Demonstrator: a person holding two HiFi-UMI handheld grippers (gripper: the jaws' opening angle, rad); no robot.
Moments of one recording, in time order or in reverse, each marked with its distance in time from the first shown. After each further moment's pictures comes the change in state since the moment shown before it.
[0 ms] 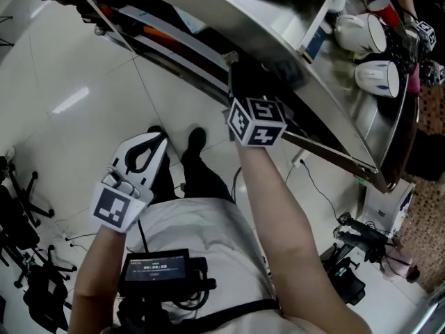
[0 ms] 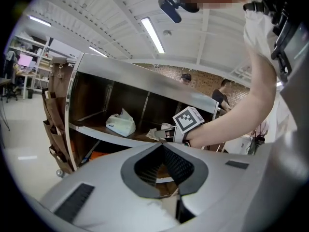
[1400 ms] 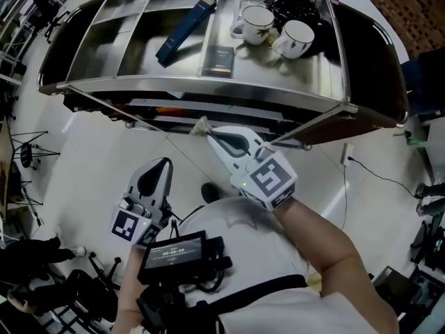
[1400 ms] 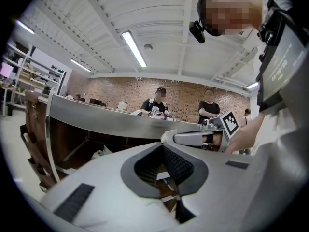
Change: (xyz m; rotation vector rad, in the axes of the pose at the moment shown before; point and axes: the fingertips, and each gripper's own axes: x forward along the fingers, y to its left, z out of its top) left arm -0.024 -0.045 0.127 0.147 -0.114 -0.155; right arm -0.194 0.102 0.105 -0.126 -0.333 0.316
